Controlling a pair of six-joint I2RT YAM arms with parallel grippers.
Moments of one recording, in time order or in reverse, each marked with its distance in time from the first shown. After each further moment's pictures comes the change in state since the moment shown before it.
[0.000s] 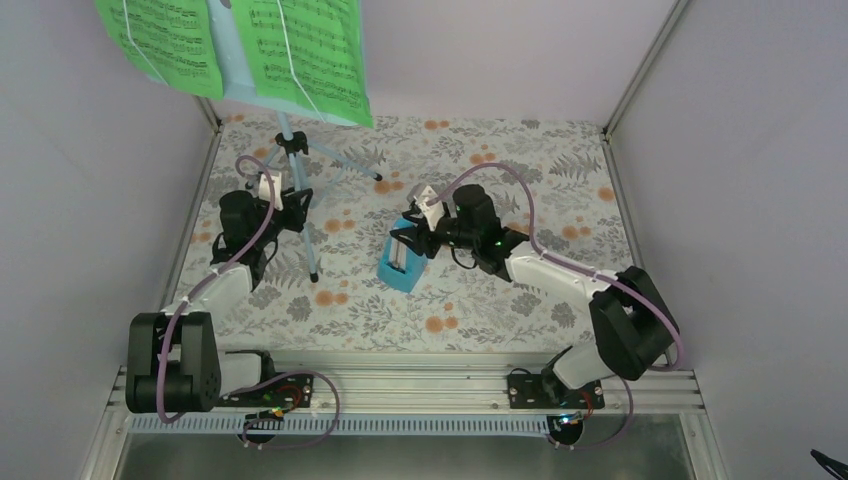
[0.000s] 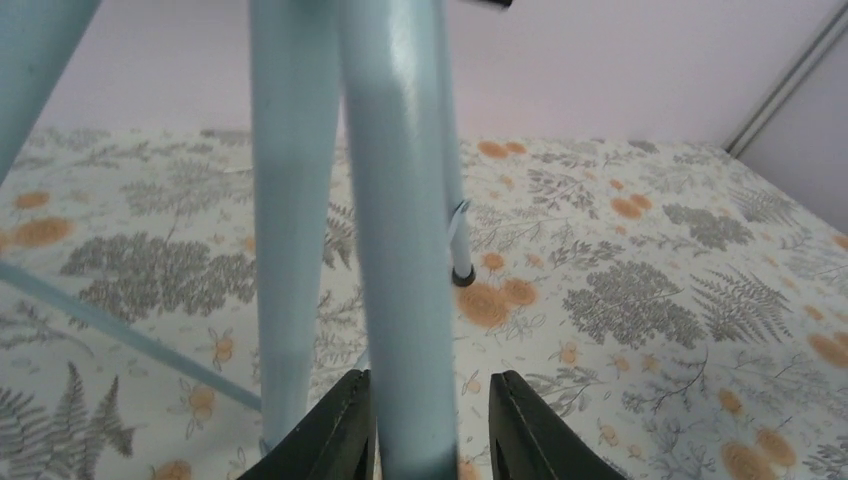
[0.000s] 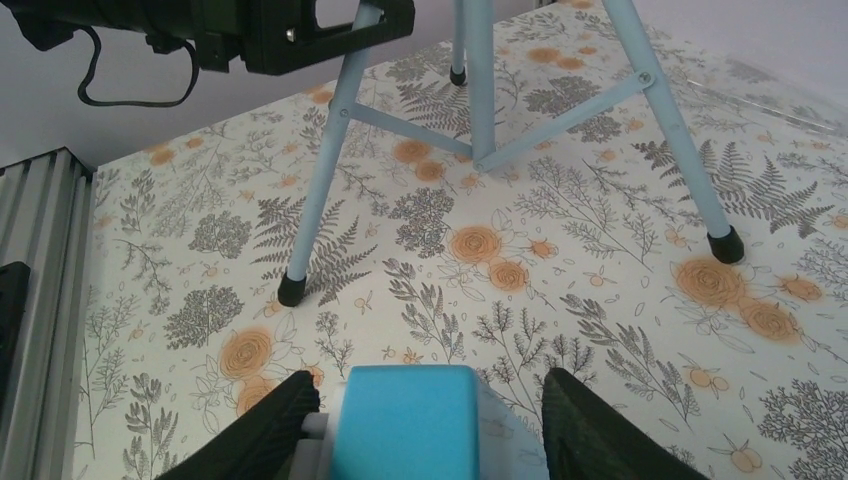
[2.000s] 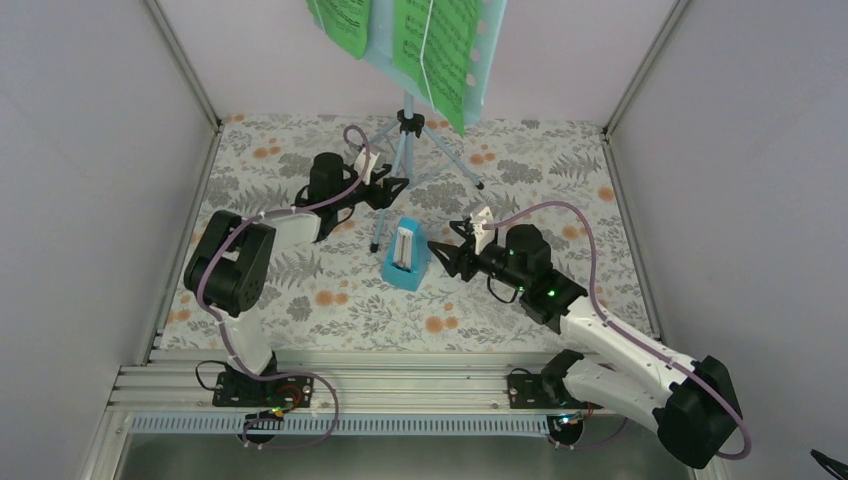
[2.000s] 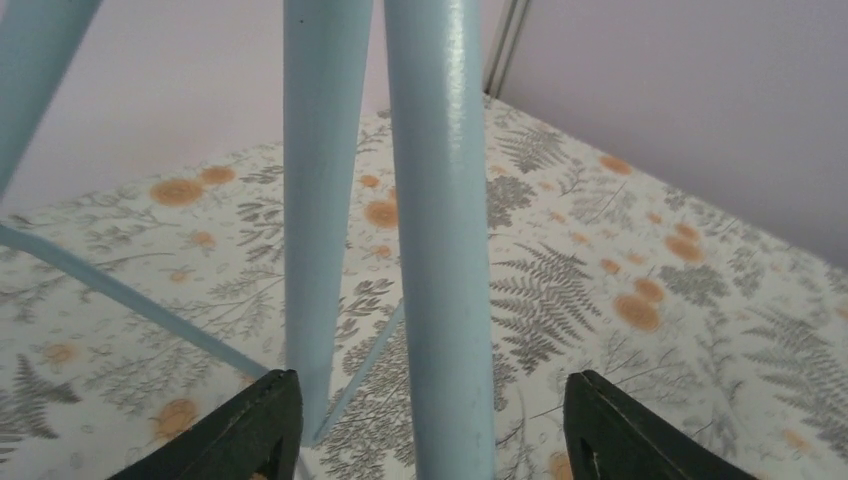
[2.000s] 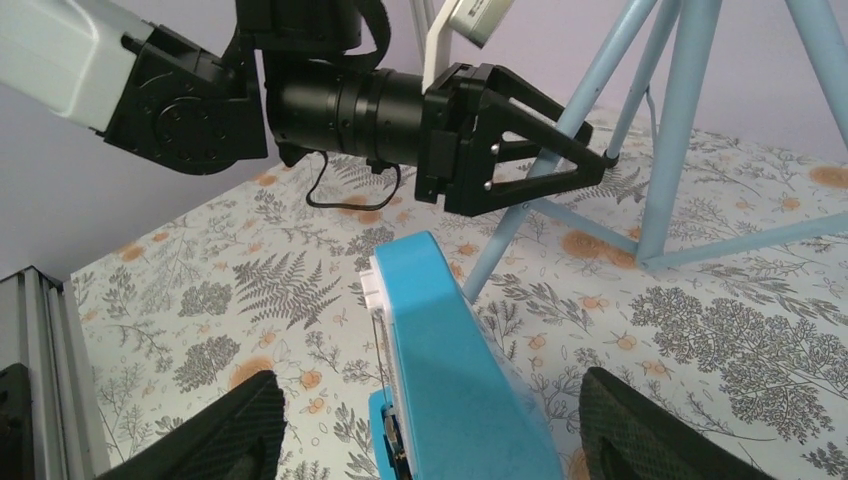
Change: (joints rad) left arm -0.390 0.602 0.473 0.181 0.136 0.058; right arm 0.005 -0.523 -0.315 -0.037 0.228 0.197
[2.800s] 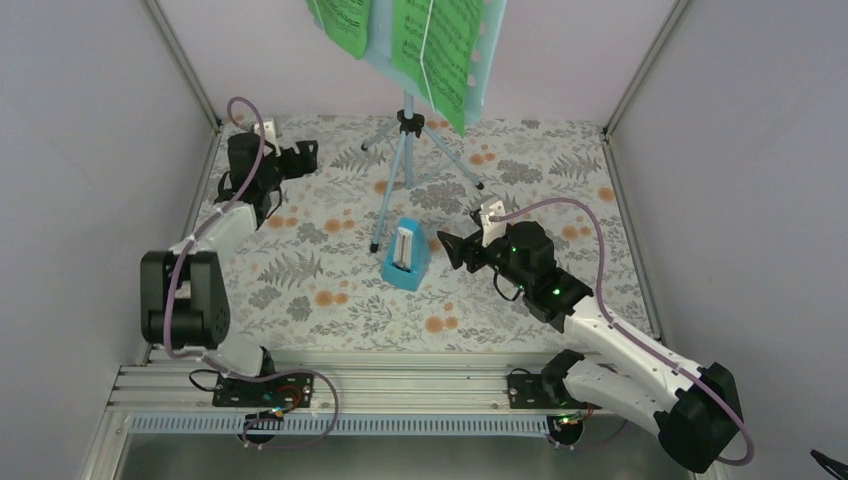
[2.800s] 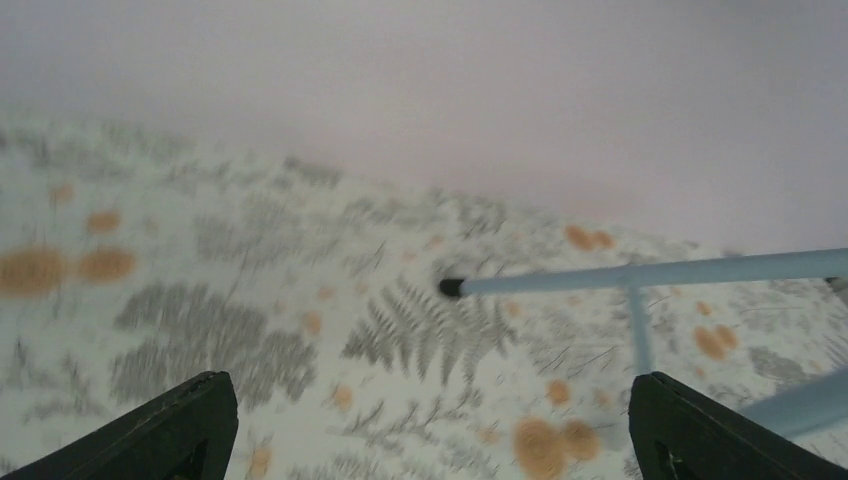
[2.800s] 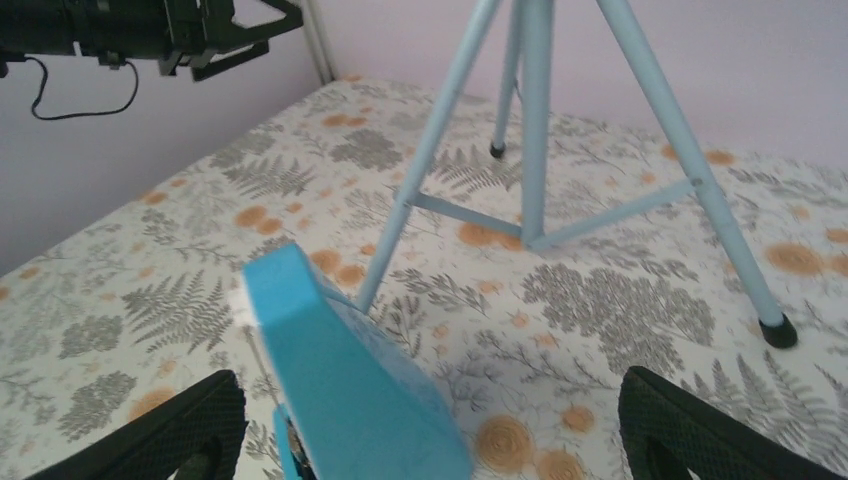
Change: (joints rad) left arm 0.341 -0.320 -0.014 -0.385 -0.310 -0.229; right arm -0.009 -0.047 0.040 -0.094 0.184 0.011
